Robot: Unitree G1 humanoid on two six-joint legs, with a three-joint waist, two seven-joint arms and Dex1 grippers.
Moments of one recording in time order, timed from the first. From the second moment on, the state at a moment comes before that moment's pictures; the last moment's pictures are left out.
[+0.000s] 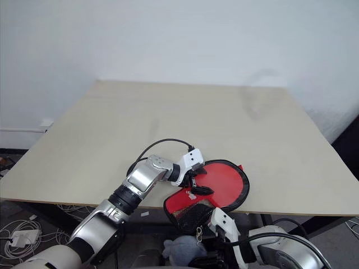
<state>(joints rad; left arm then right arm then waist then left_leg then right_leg) -0.65 0.12 -0.49 0.36 -0.02 0.61 -0.98 0.22 -0.77 0.30 -0.64 0.65 0.90 0.86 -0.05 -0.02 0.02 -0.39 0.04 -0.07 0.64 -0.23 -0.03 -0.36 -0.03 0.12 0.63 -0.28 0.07</state>
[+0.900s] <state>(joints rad) -0.68 0.07 -0.48 0.45 -0.02 0.56 -0.97 0.17 -0.82 -0.19 -0.59 0.69 0.85 0.77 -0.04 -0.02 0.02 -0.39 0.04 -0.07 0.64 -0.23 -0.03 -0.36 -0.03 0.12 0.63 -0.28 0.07</state>
